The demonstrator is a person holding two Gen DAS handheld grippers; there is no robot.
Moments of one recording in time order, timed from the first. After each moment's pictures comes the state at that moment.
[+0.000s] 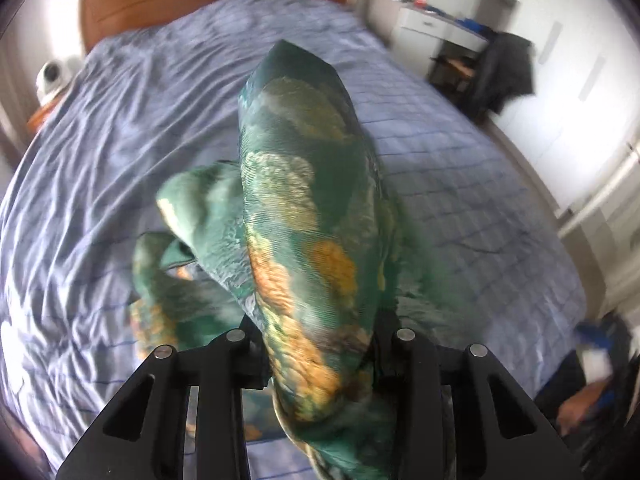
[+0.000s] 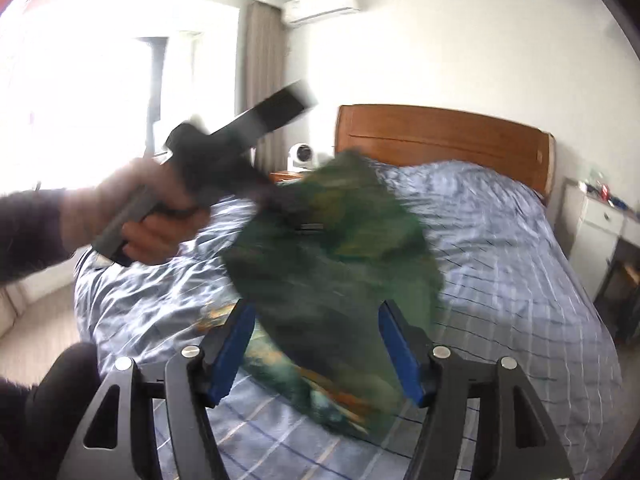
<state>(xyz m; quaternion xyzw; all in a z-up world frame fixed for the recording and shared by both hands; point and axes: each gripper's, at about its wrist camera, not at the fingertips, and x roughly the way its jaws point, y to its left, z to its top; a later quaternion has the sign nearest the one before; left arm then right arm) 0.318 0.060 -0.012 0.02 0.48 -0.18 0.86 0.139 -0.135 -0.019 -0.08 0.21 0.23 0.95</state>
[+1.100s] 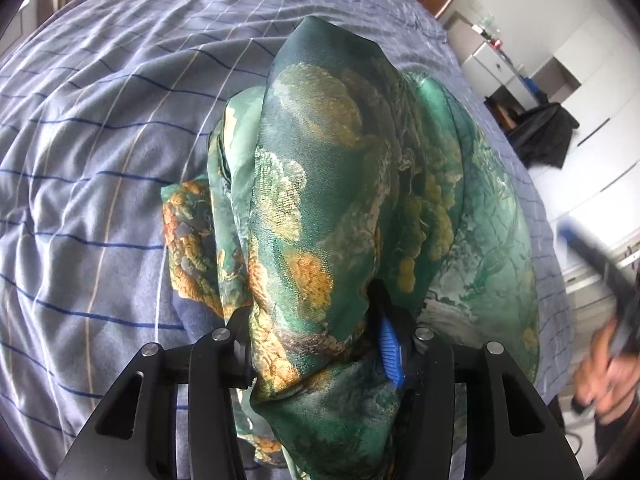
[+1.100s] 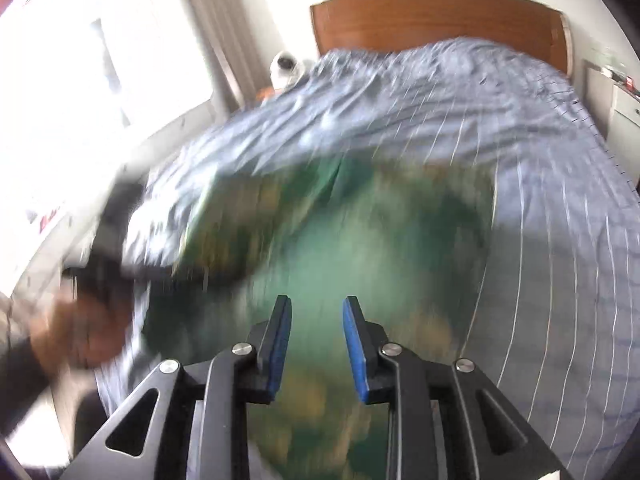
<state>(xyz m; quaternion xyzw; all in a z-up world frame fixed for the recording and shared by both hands) 0.333 0.176 -0.141 -0.14 0.52 -0.15 0.83 0.320 -0.071 -0.062 0.01 0.40 0.24 0.89</state>
